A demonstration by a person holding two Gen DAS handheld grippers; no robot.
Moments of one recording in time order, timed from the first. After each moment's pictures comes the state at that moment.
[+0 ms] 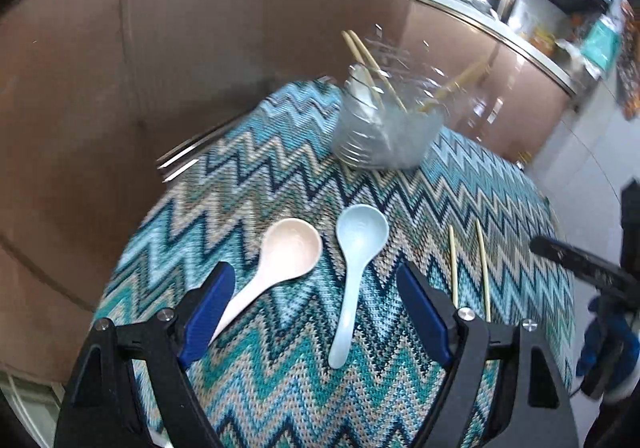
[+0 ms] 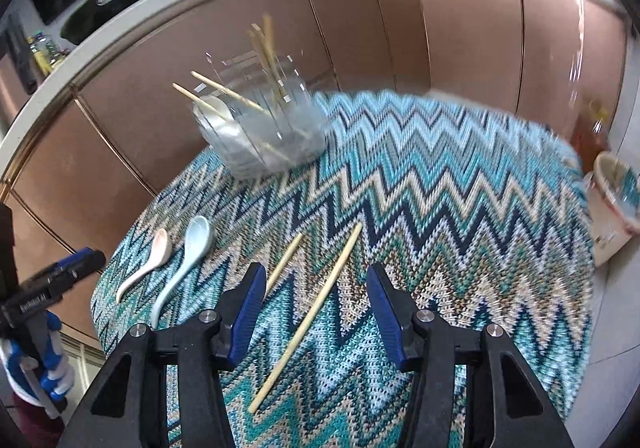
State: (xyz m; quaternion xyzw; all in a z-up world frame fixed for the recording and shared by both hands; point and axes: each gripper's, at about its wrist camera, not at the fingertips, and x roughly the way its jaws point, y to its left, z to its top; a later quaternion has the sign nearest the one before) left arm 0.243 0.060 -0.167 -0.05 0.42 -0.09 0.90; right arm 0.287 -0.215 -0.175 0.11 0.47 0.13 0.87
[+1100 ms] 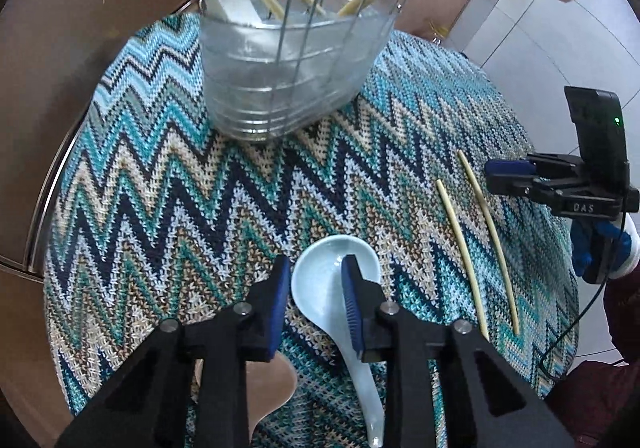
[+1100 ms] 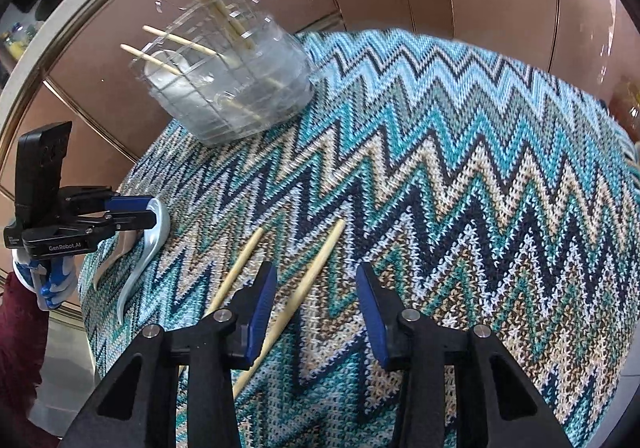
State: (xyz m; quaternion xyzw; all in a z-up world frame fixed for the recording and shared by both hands) left arm 0.373 0.019 -0.223 0.07 0.55 -0.30 0.78; right arm 0.352 -0.232 -0.234 0.10 0.56 0.17 0.81
